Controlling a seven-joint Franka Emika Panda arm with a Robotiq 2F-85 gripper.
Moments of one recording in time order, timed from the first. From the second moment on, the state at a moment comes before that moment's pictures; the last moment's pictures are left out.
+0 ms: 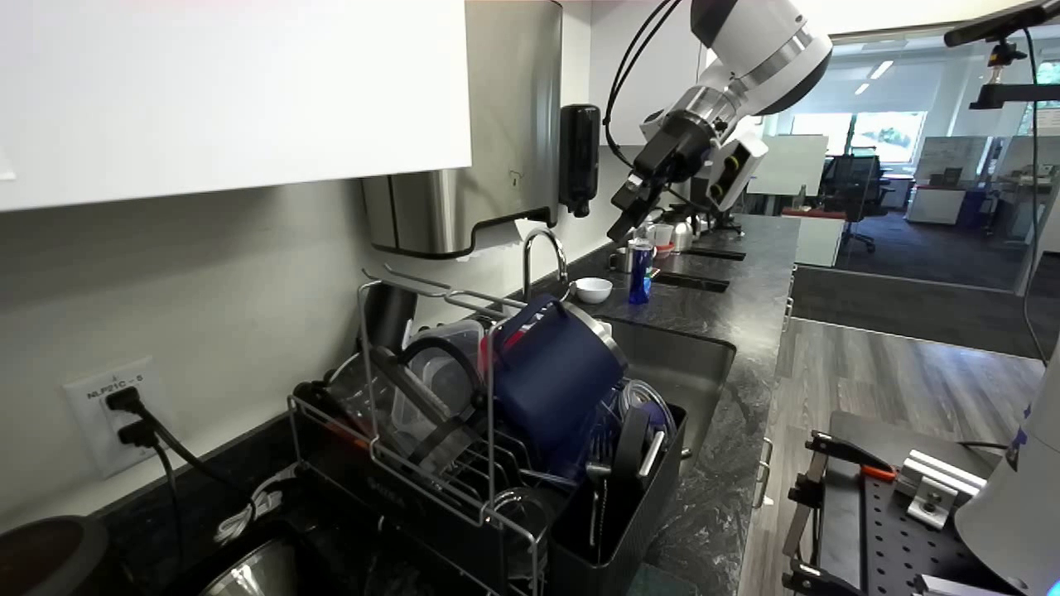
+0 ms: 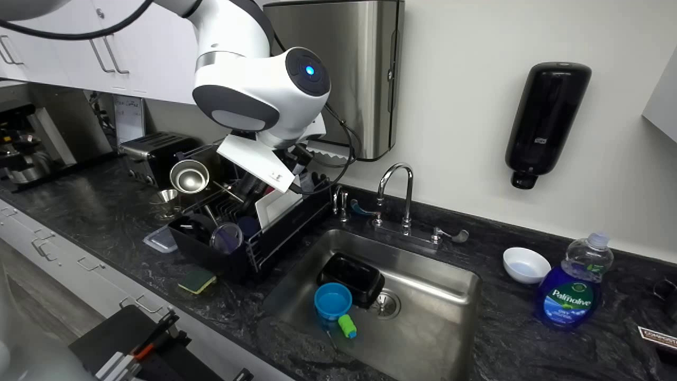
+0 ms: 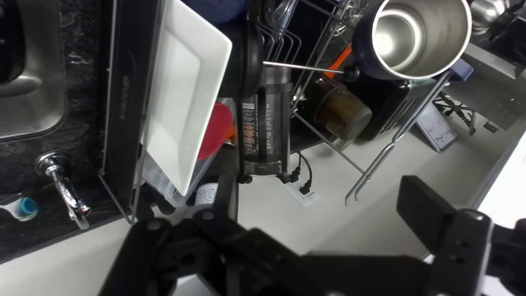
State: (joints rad) arm -0.13 -0.26 -0.14 -2.46 0.98 2.06 -1.11
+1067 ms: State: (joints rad) arm -0.15 -0.28 -0.22 -2.49 0.84 2.36 -1.03
